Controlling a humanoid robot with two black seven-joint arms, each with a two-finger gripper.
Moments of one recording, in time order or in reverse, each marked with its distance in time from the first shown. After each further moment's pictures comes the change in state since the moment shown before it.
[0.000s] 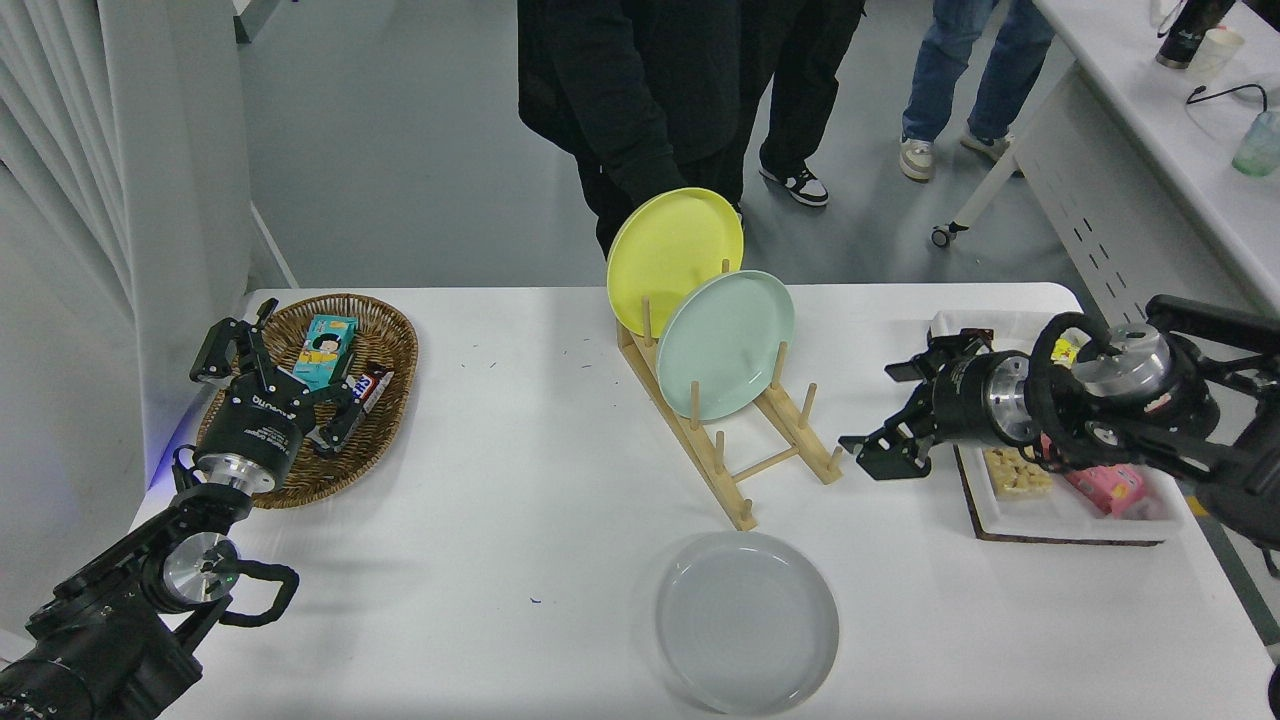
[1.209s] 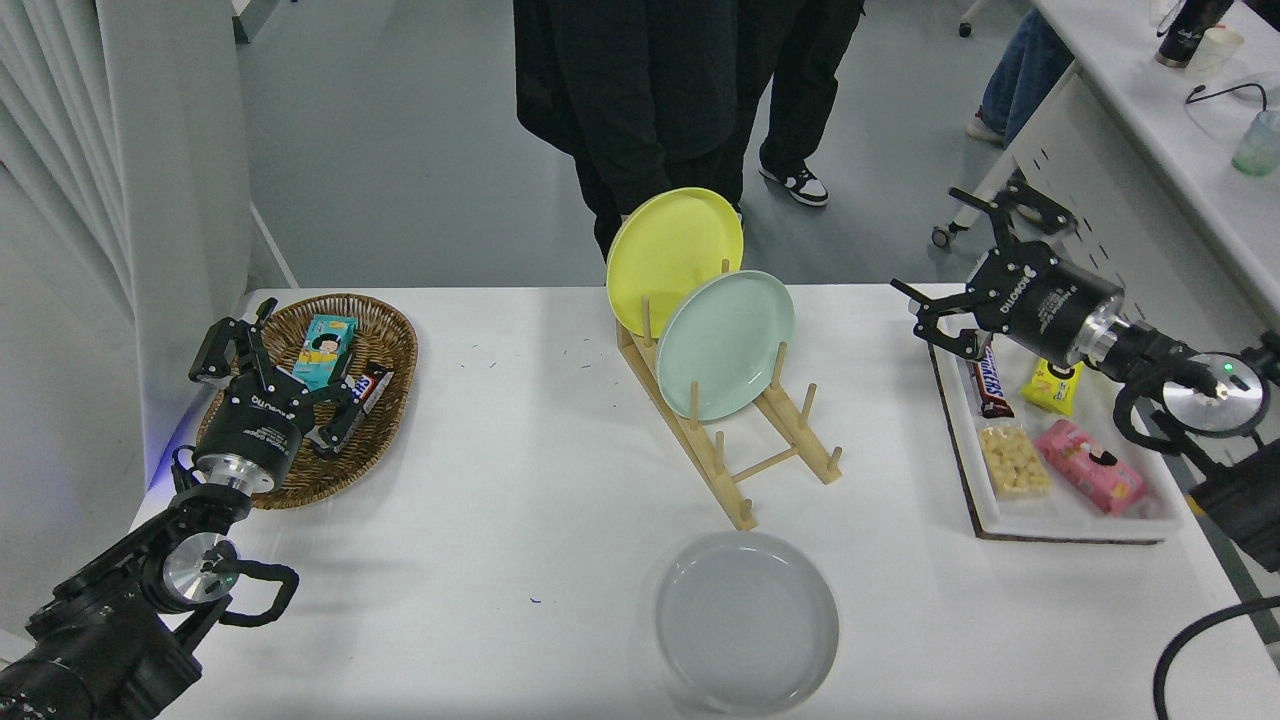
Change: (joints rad) left arm 0.000 0.000 0.000 0.001 0.000 0.000 -0.001; right arm -0.386 0.281 0.795 -0.590 -0.546 0.857 0.008
